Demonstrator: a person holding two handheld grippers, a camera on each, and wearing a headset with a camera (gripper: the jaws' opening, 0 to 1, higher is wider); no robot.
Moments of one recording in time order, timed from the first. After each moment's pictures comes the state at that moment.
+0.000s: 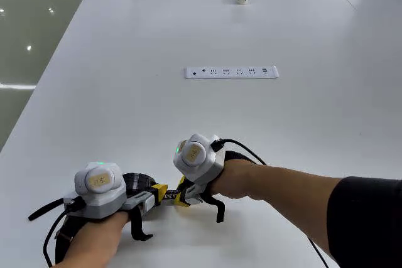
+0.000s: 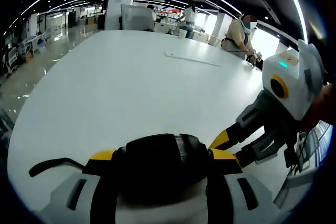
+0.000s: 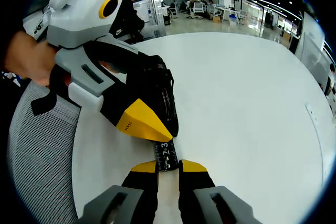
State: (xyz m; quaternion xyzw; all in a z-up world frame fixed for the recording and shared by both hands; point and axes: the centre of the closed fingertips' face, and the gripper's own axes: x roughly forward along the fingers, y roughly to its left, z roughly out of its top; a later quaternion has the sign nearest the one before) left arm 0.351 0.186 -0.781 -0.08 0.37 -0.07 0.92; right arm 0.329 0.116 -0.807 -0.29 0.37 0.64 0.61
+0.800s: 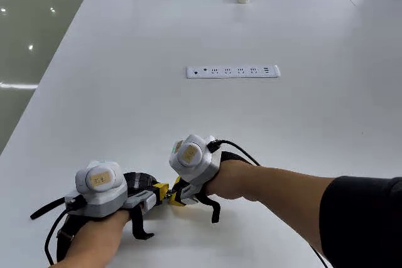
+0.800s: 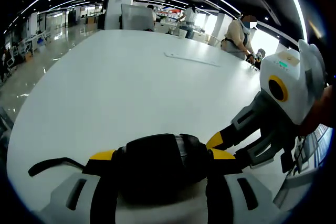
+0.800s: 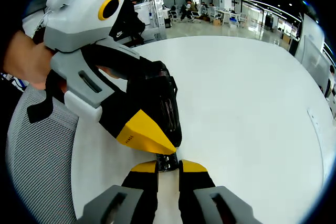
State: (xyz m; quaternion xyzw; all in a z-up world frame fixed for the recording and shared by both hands) left arm 0.350 0.185 -0.780 -0.08 0.37 -0.07 0.92; right arm 0.326 0.129 -0.806 -0.28 0.36 0.64 0.61
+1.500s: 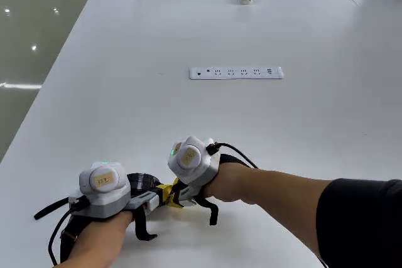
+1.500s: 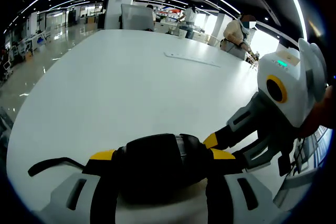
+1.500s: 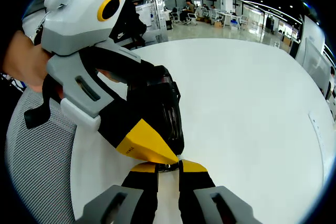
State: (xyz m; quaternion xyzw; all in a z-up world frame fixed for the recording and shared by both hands) left arm 0.349 0.186 -0.781 -0.08 0.37 -0.07 0.92; right arm 0.325 0.139 -0.808 -0.28 0.35 0.65 0.61
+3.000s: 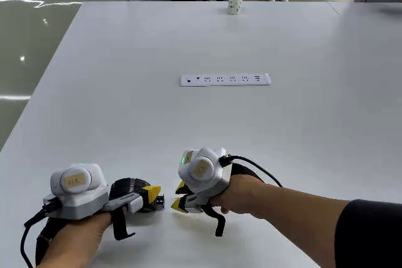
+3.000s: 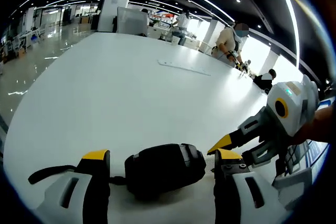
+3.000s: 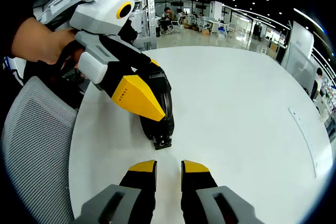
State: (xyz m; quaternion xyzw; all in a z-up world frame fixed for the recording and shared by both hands) left arm 0.350 0.192 -0.756 -0.12 0.33 -0.12 0.93; right arm 0.331 0.099 -0.788 -0.28 0.32 0.61 0.67
